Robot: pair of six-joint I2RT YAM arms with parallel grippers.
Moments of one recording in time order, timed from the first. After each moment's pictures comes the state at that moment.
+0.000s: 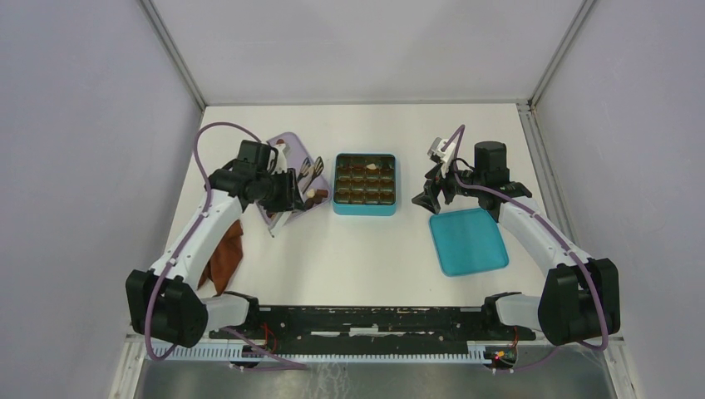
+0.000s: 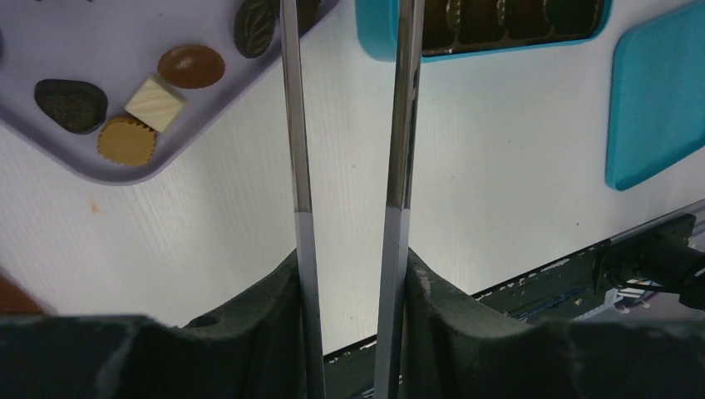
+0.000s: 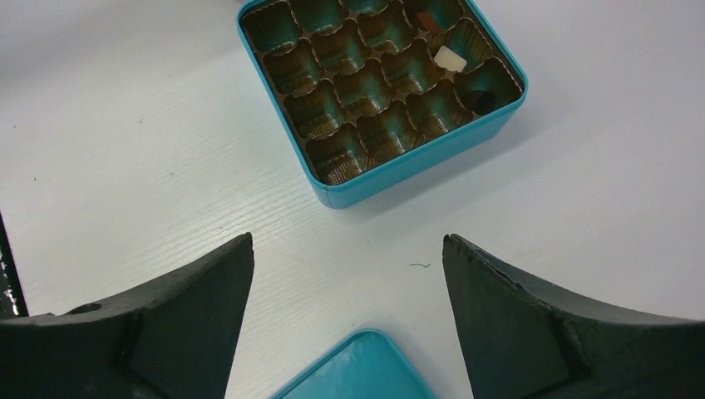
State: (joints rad) left arm -0.24 1.25 1.08 -0.84 0.27 -0.27; right arm 0.18 1.28 0.85 -0.20 -0.79 -0.47
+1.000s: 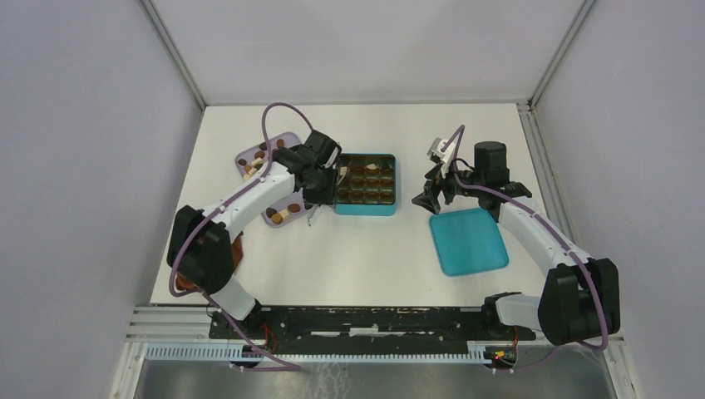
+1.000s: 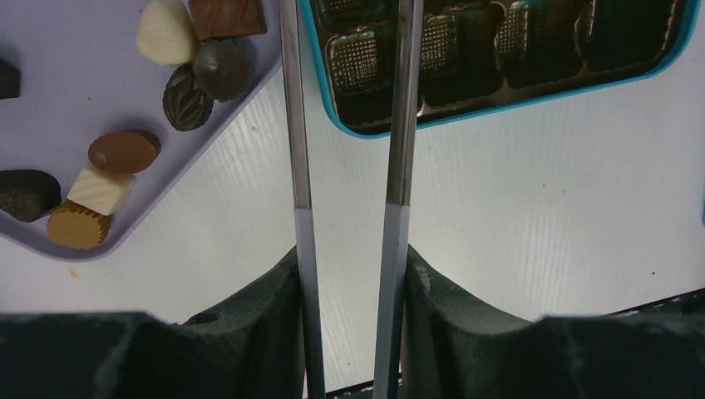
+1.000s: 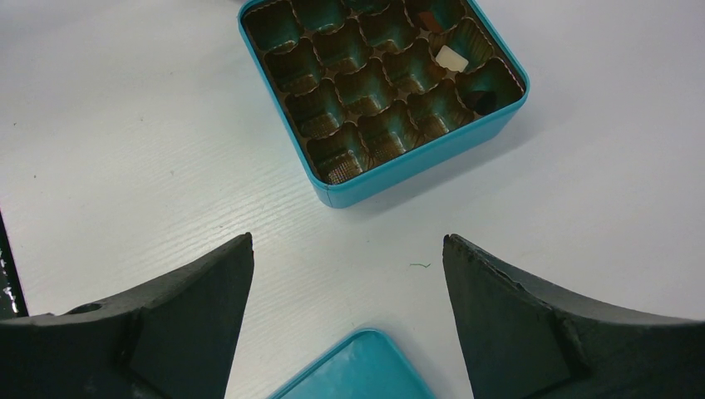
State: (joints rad) left arm -0.56 1.61 1.31 -0.82 0.00 -0.36; right arm 0.18 1.28 0.85 -0.21 -0.79 -0.47
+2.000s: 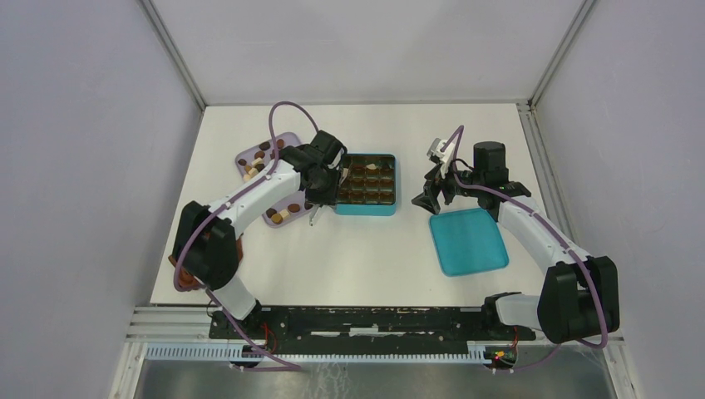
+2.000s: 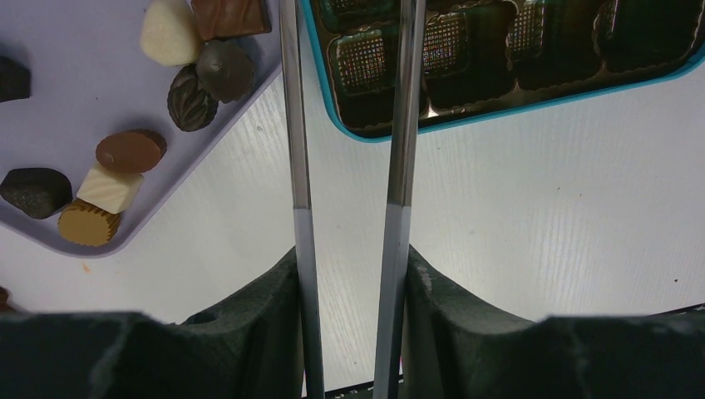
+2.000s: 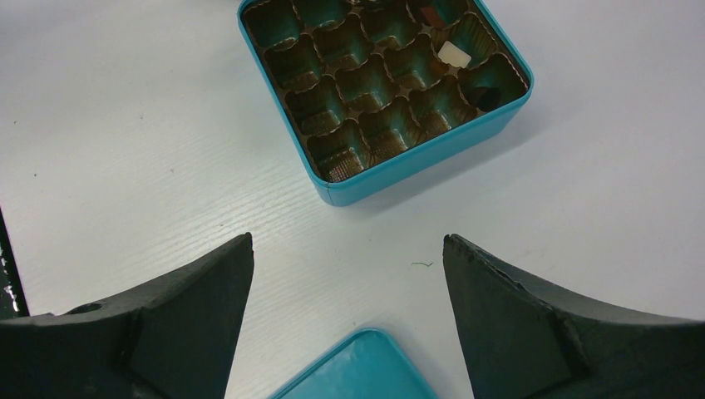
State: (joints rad) left arm -0.58 1.66 1.34 -0.85 -0.05 -0.36; right arm 0.18 1.29 0.85 -0.21 -0.79 -0.47
